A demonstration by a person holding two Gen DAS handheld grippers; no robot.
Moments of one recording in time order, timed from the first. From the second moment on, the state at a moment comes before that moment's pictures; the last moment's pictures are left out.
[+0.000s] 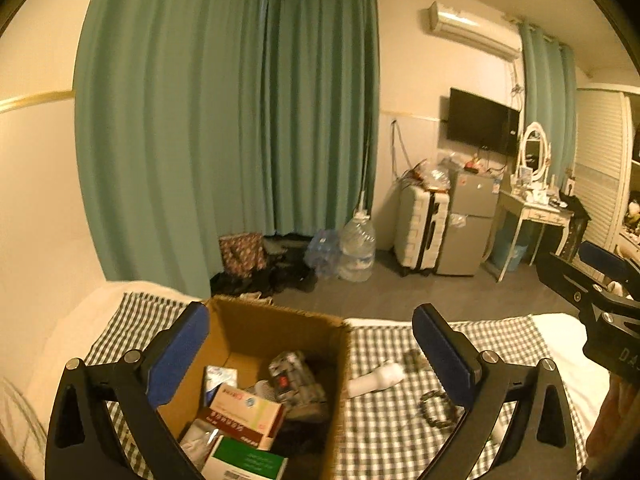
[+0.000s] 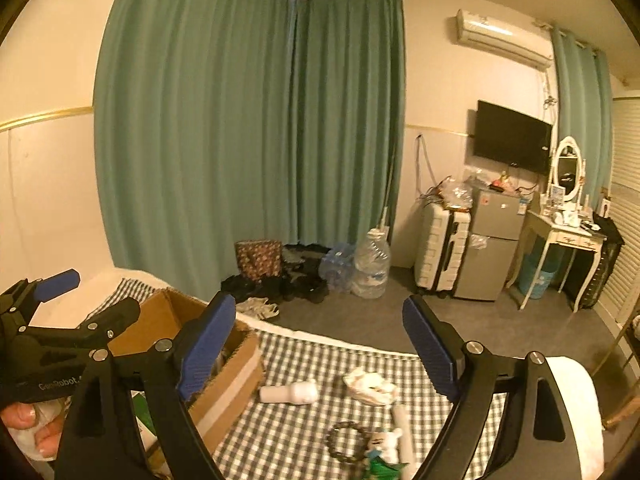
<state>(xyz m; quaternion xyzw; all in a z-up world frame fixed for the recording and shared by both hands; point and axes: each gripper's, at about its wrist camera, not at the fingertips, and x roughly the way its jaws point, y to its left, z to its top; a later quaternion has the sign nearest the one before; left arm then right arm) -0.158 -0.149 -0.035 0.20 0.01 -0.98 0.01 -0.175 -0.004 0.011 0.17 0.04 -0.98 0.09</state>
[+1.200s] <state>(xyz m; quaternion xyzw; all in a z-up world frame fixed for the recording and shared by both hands) -0.160 -0.050 -0.053 0.19 -0.03 -0.98 -0.02 -0.120 0.150 0.002 0.16 -0.01 -0.99 0.00</state>
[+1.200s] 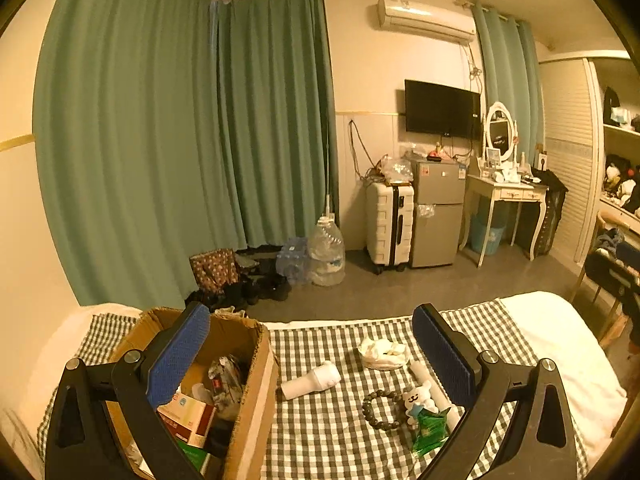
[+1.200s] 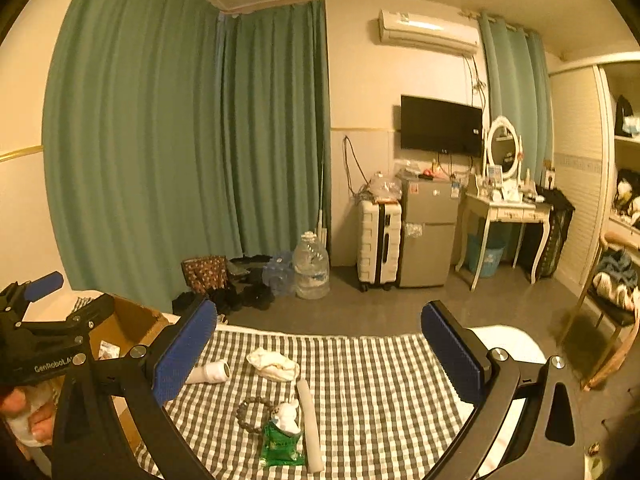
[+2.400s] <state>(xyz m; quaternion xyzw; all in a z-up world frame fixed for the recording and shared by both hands) -0.250 -0.008 -0.227 0.34 -0.11 -0.93 -0.05 -0.209 0.177 -0.204 0.38 0.03 -0.92 0.04</state>
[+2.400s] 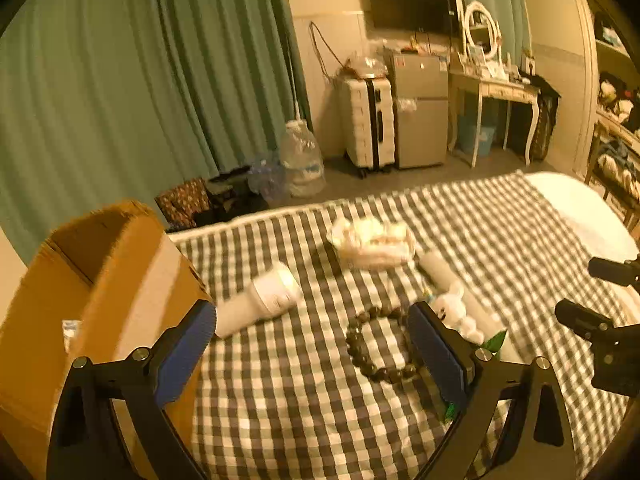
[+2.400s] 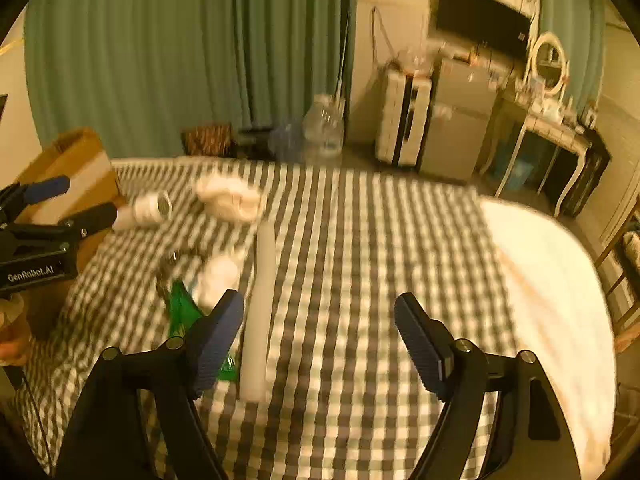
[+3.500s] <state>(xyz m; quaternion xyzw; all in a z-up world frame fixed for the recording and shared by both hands) -0.290 0.006 -0.319 0.44 -0.11 -0.88 -0.12 -0.240 0.145 -0.279 0.48 0.02 -0.88 0.09</state>
